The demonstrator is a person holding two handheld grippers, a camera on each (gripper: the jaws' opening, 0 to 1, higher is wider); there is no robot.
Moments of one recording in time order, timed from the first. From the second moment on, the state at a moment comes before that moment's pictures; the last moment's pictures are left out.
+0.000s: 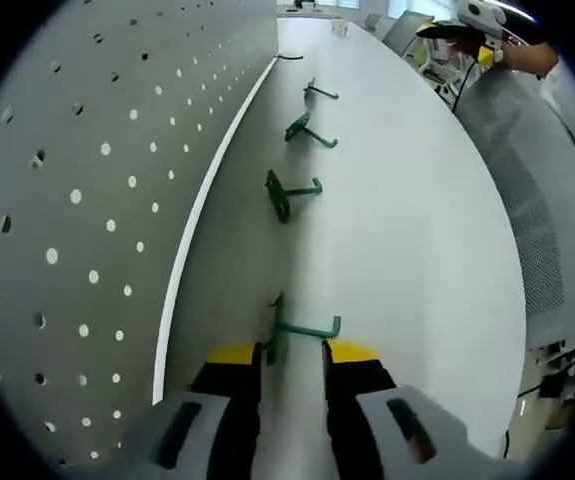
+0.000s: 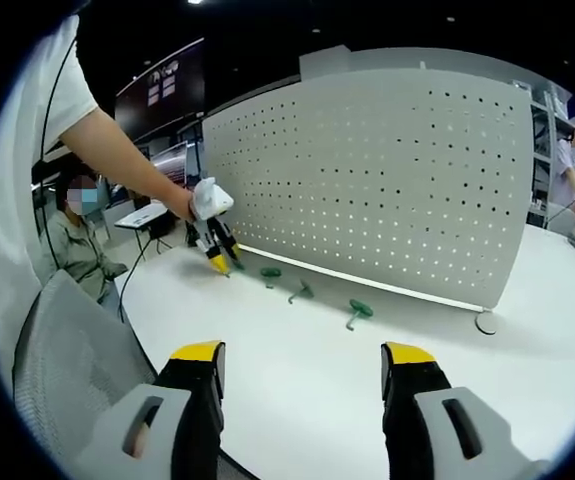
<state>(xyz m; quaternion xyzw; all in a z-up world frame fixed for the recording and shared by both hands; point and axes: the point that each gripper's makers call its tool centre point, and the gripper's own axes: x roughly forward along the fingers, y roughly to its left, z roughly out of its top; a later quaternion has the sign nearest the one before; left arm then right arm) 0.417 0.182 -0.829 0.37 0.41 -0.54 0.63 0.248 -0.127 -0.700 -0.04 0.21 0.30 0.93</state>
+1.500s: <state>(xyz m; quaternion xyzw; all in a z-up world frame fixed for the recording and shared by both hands) 0.423 0.180 -0.813 0.34 0.36 -0.50 0.71 0.249 -0.128 -0.696 -0.03 0.20 0.30 0.93</state>
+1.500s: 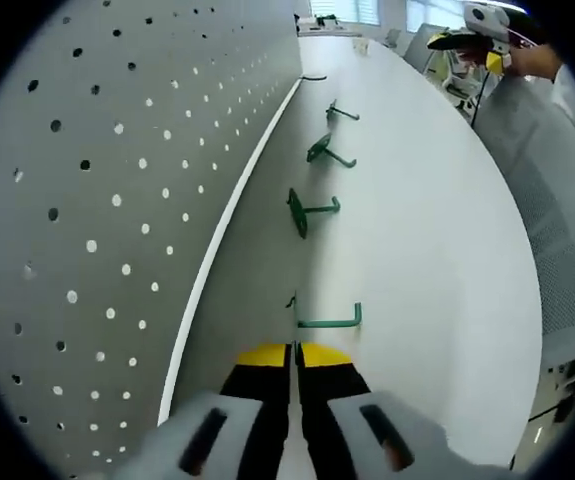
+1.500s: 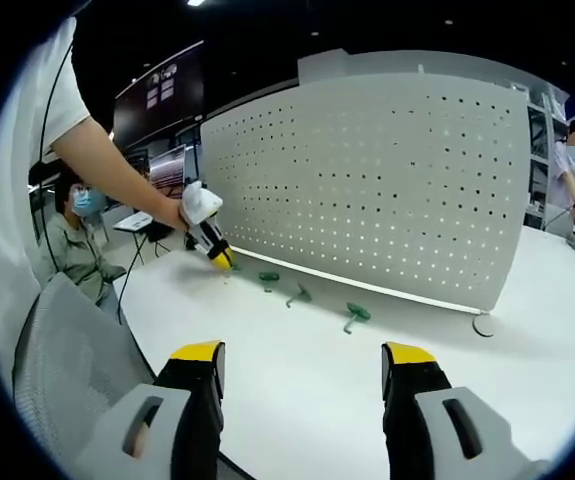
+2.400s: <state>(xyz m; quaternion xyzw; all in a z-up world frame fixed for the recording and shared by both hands) 0.422 0.146 -0.766 0.26 0.28 -0.48 0.79 0.248 -0.130 -0.693 -0.03 0.20 0.29 0.93</state>
